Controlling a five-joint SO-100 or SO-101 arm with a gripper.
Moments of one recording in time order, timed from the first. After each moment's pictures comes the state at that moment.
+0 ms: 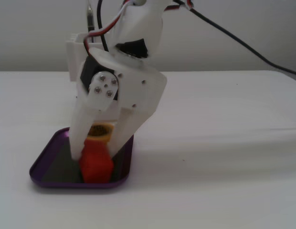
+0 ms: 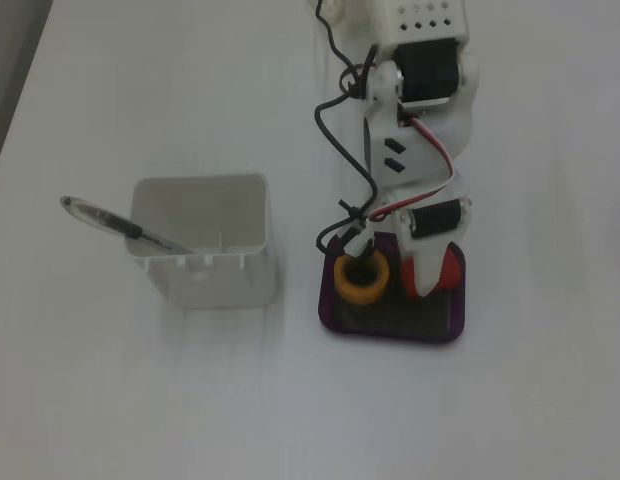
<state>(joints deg) -5.5 63.5 70.8 48.3 -17.7</state>
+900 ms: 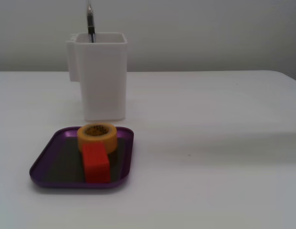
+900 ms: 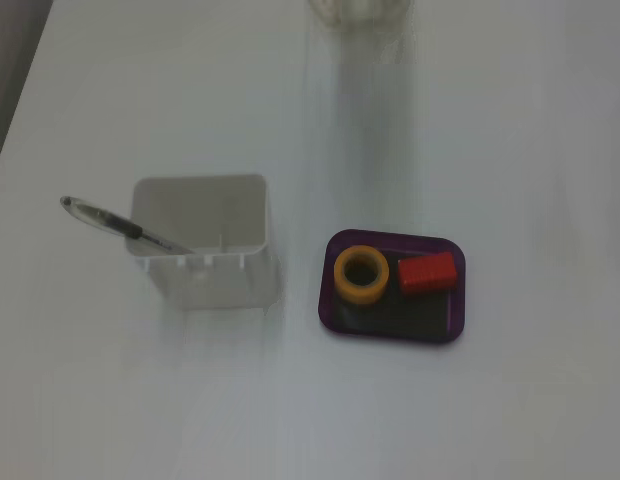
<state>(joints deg) 4.6 113.6 60.2 94.4 -11.5</state>
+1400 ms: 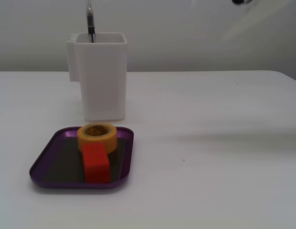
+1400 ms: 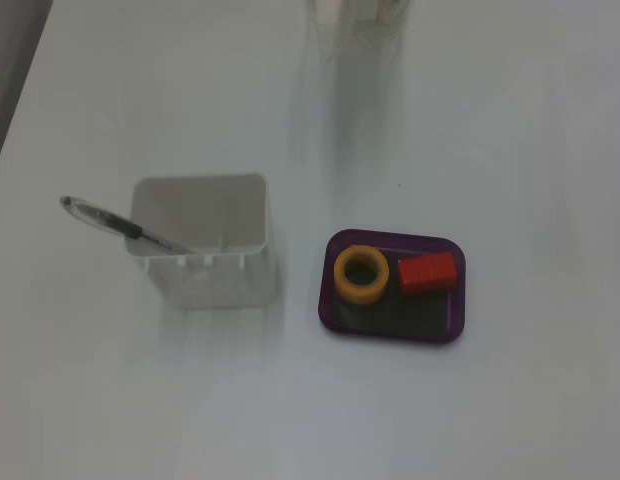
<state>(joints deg) 8.8 155.0 126.5 69.3 -2.2</state>
